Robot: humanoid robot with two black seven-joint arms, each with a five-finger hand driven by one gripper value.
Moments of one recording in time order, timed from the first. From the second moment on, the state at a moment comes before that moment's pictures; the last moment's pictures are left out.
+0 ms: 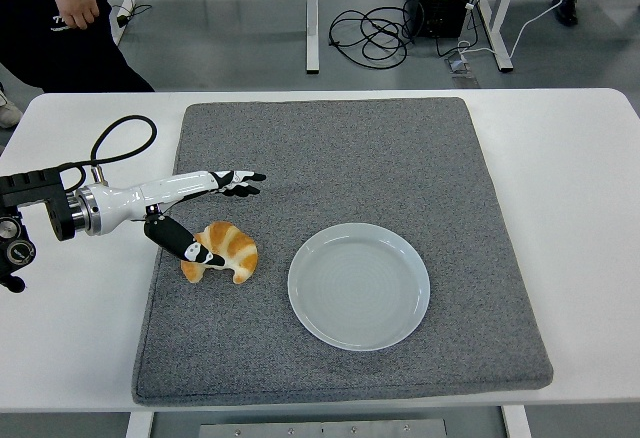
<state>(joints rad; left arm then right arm) -0.87 0.73 -0.31 -1.37 1.16 -0.18 -0.26 -0.05 0.00 -0.01 0.14 -0.10 -0.05 0.23</state>
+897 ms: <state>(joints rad) -0.81 0.68 -0.31 -1.29 1.23 -0.12 -0.30 -0.06 0.00 -0.01 0.14 -0.10 -0.05 0.23</state>
